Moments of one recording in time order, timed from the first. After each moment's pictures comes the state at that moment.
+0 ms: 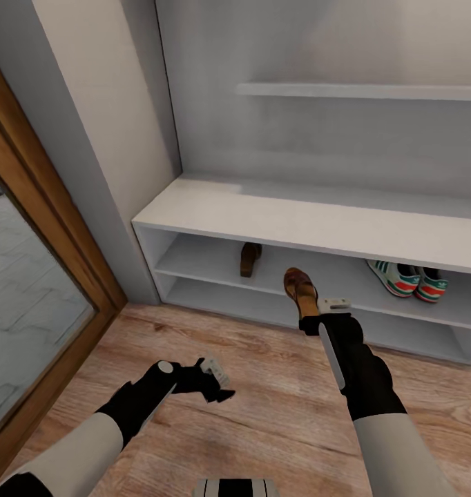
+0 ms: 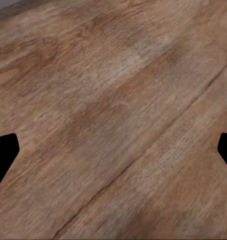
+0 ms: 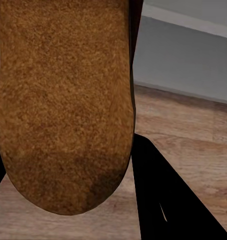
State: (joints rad) left arm -0.72 0.03 -0.55 -0.65 -0.04 0.18 -0.64; right arm -0.67 0.06 0.03 -1.28 0.05 0.99 -0.18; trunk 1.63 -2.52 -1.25
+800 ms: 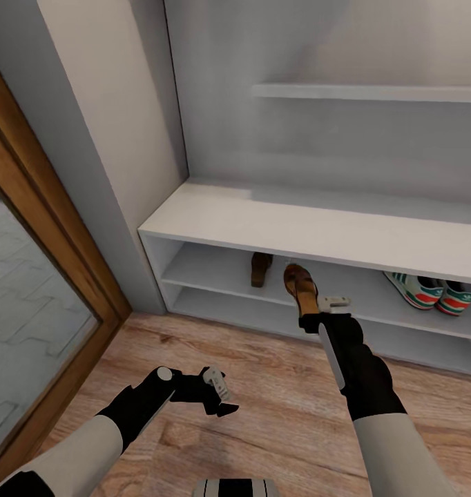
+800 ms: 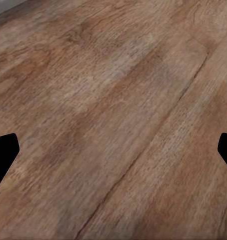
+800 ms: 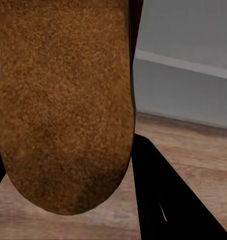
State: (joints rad) left arm -0.72 0.03 -0.58 -0.59 -0.05 0.06 -0.76; right arm -0.67 0.06 0.03 -1.27 0.06 0.94 -0.18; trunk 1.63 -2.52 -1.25
